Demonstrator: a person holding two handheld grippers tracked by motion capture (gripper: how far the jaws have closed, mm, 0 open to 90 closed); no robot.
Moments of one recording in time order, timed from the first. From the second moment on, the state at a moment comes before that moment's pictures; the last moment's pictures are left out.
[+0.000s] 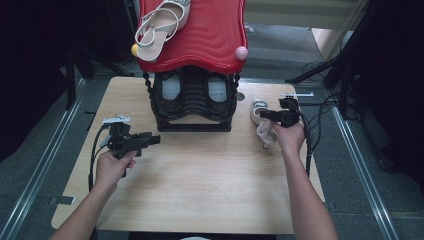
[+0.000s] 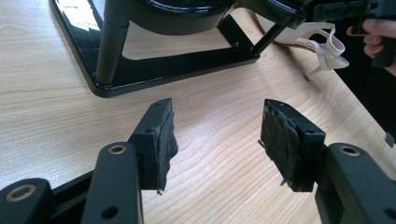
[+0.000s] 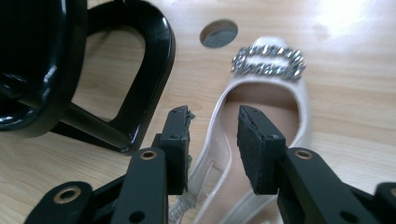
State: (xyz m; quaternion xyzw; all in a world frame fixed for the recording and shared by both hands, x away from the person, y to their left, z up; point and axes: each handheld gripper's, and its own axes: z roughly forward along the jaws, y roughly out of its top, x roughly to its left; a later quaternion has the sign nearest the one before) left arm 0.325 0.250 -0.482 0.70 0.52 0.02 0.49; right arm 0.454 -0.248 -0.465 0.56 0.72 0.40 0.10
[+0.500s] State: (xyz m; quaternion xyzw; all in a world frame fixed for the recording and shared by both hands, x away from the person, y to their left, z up) left arm 0.325 0.250 -0.482 0.70 0.52 0.02 0.49; right arm 0.456 -0.238 -0.485 0.57 0.72 0.39 0.10
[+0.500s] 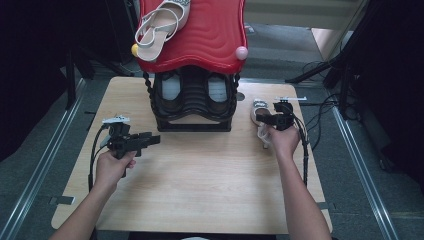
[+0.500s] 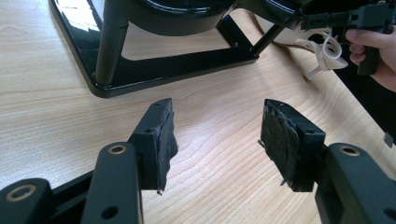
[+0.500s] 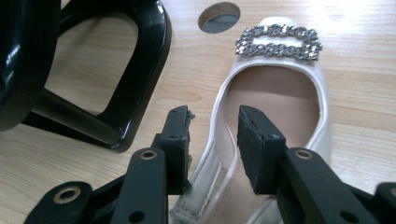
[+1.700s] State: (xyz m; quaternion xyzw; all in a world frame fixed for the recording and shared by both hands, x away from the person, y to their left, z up) left arm 0.325 0.251 -0.482 0.70 0.52 0.03 0.49; right arm 0.461 -0.248 -0.493 0.59 0.70 0.40 0.06
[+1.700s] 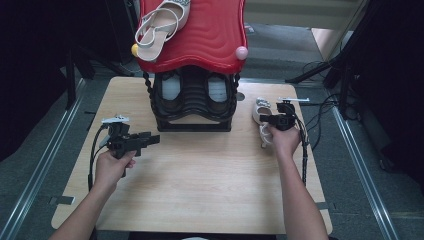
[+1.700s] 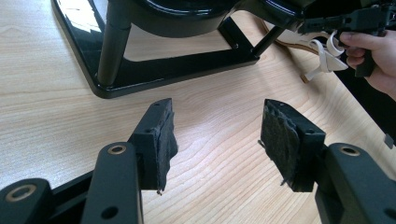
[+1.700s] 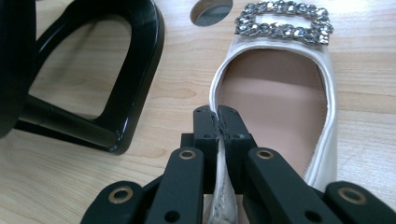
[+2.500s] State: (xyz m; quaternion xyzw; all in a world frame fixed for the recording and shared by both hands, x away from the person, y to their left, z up) left arm 0.325 0.251 -0.482 0.70 0.52 0.03 0.49; right arm 0.465 -0.270 -0.466 0.61 0.65 0.46 0.02
